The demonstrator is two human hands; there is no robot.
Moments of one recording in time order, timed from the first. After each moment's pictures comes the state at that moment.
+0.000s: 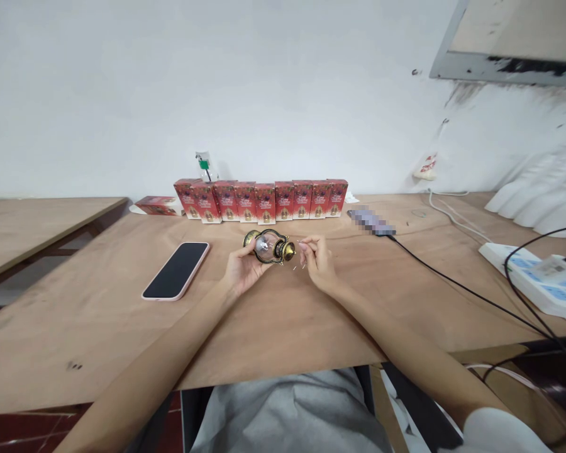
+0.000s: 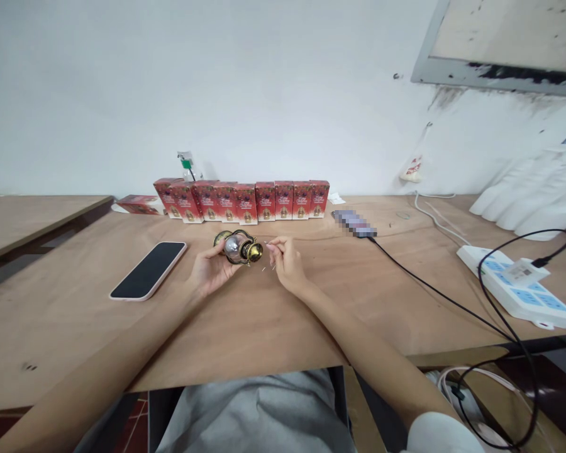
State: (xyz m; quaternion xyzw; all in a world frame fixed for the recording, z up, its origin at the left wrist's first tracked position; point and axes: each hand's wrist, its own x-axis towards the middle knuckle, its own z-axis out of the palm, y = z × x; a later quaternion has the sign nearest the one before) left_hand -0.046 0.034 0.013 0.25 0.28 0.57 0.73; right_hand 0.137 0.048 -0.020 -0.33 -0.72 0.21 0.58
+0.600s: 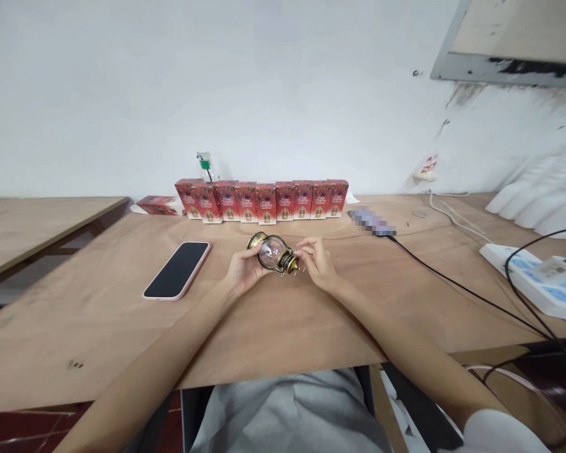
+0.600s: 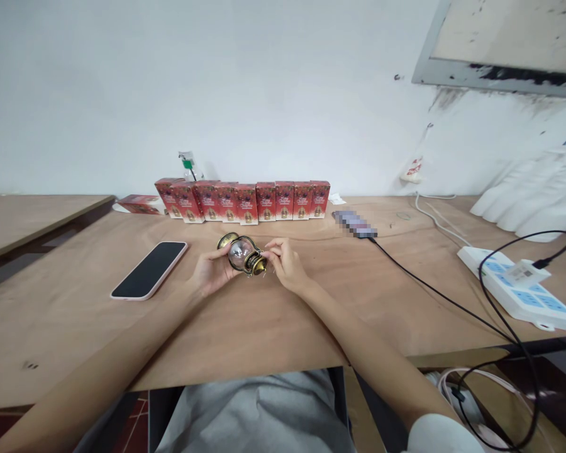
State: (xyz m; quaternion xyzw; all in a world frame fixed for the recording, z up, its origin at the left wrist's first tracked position) left_hand -0.048 0.031 0.012 0.30 0.31 0.53 0.73; right_hand 0.141 0.049 -0.019 -0.31 -0.75 0.25 0.53
